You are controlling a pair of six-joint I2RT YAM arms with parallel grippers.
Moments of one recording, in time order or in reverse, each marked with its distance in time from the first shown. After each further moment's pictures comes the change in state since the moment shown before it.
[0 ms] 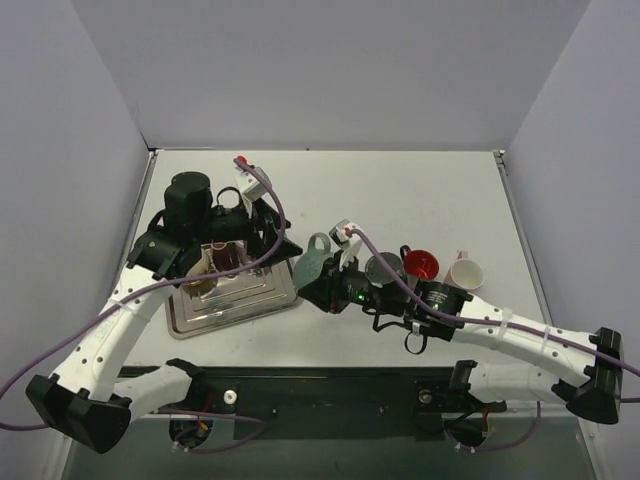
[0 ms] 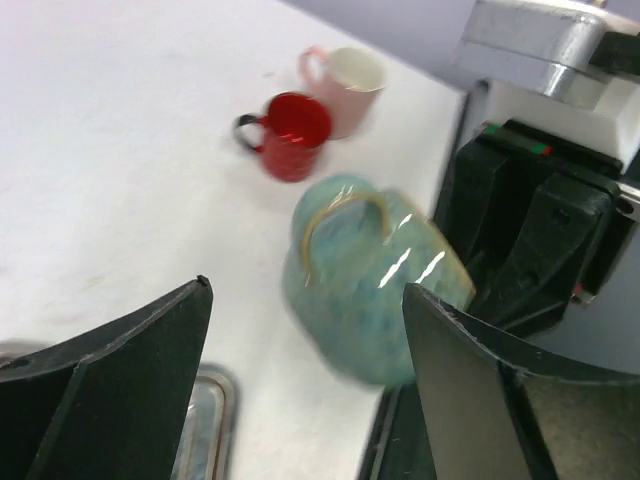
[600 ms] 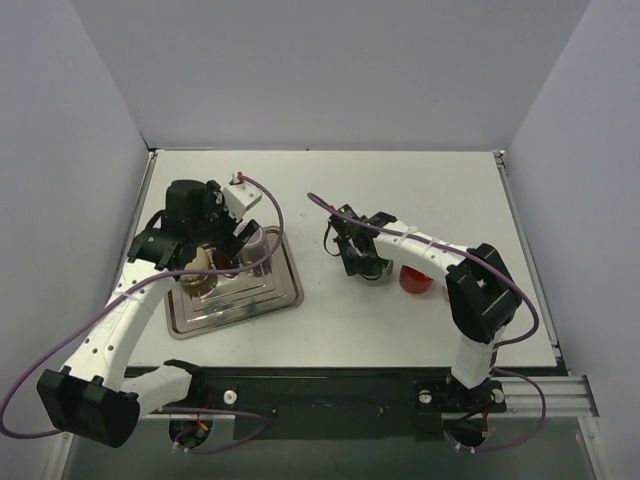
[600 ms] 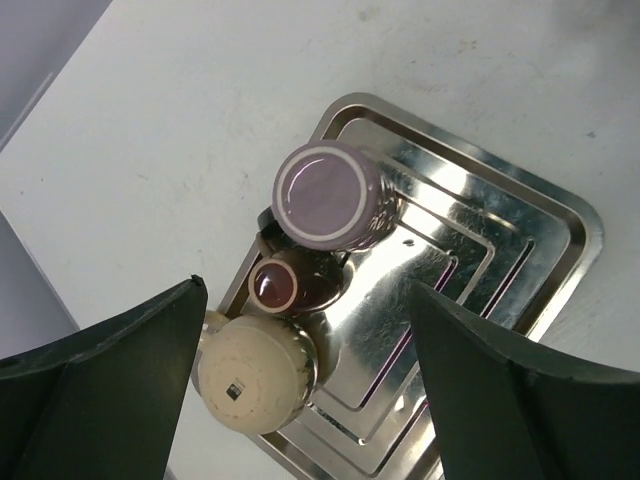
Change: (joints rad) left arm 0.111 0.015 -0.058 -0.240 -0.746 0.589; right arm -0.402 0.702 0.404 -0.726 0.251 -0.187
